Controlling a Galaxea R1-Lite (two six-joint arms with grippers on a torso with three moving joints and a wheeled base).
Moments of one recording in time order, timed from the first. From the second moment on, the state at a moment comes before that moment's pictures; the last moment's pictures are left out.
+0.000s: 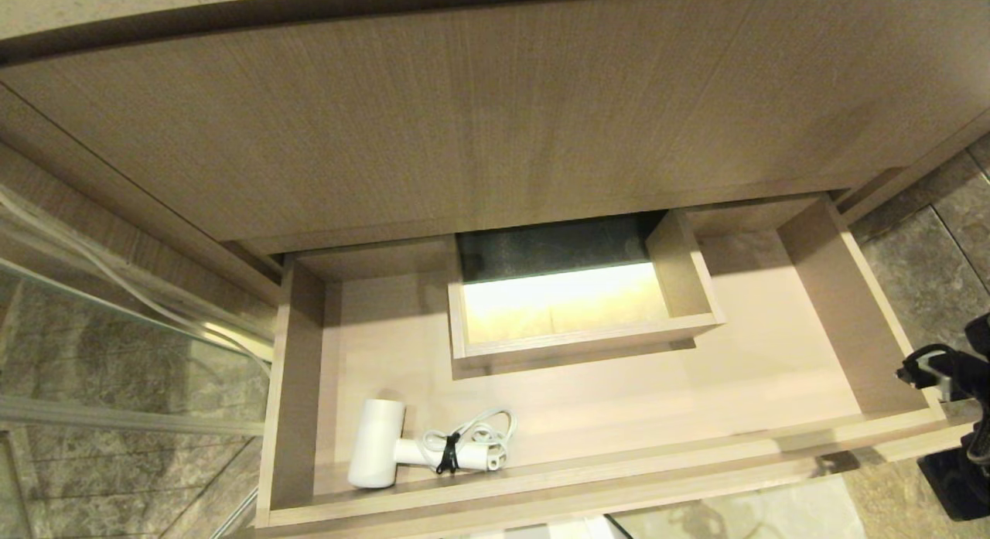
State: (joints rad) left arm 0.00 0.00 0.00 0.00 0.00 0.00; right arm -0.10 1.41 -0.64 0.35 -0.28 -0.20
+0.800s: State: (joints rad) left arm 0.00 0.00 0.00 0.00 0.00 0.00; right arm -0.18 1.64 -0.68 0.36 -0.27 -0.29
